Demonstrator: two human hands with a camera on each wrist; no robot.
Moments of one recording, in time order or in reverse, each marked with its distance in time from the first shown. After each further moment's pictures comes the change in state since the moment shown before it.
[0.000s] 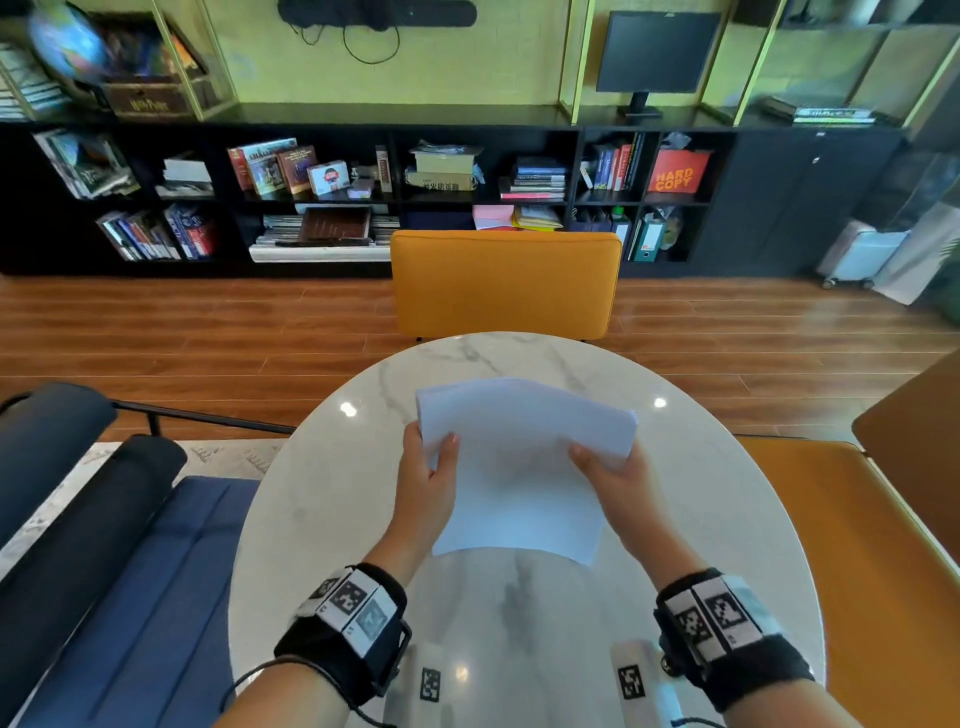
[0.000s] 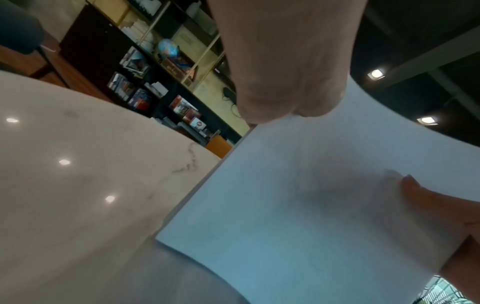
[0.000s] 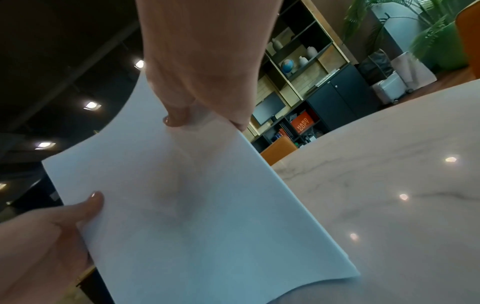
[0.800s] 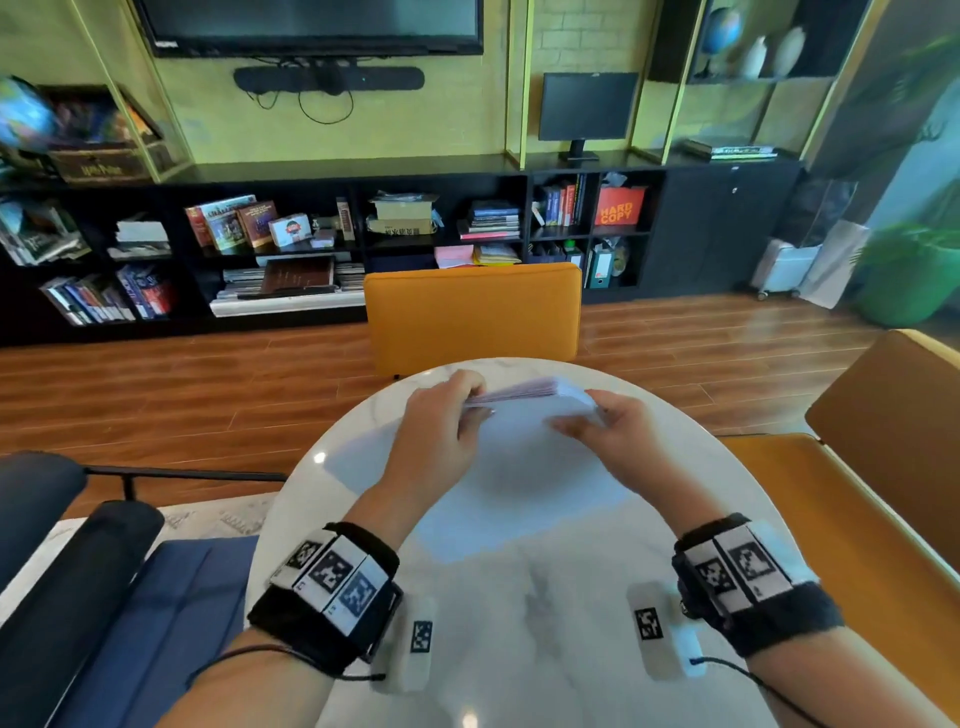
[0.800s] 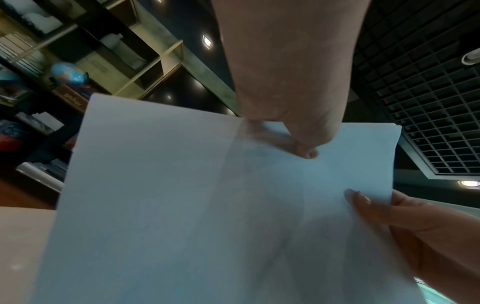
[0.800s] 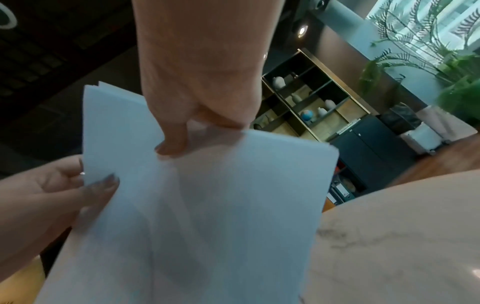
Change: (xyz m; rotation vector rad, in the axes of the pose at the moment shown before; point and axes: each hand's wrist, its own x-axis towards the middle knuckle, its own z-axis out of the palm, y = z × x) left_hand 0.029 0.072 -0.032 0.472 -0.221 0.764; right_hand -0.018 -0.077 0.022 -0.219 -0.081 -0.234
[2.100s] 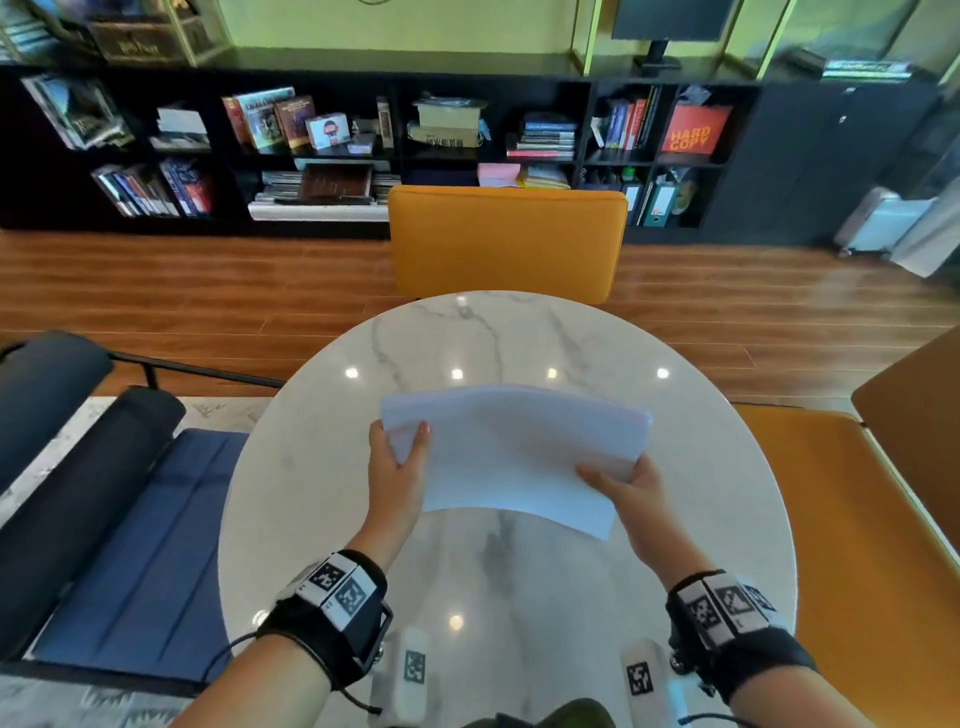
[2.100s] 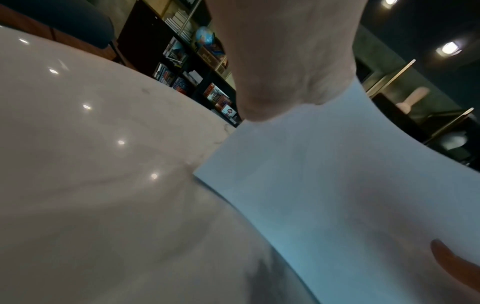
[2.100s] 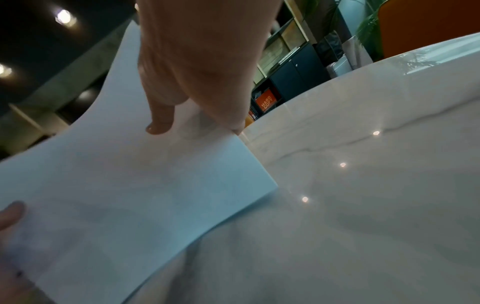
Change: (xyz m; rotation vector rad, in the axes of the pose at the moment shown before) left_hand -0.098 -0.008 0.083 -0.503 0.395 -0.915; right_hand -0.042 0.146 -0.034 0.357 0.046 0.432
